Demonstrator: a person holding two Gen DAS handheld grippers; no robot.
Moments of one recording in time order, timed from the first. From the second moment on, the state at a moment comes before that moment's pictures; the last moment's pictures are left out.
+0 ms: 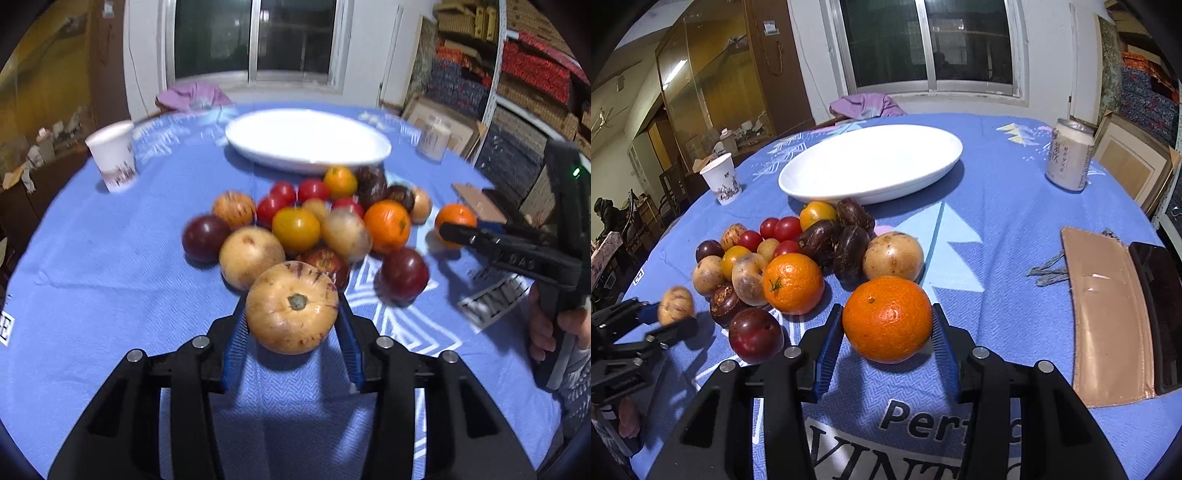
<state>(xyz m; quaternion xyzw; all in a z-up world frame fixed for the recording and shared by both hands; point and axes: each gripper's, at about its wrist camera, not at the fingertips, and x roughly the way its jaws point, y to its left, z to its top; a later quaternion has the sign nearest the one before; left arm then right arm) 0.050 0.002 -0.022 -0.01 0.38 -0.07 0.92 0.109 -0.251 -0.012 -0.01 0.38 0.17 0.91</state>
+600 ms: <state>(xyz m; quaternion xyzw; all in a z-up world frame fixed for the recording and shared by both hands) 0.258 -0.004 0.019 -0.05 0.41 -0.05 0.91 0.262 -0.199 0.028 0.01 0.40 0.14 0.91</state>
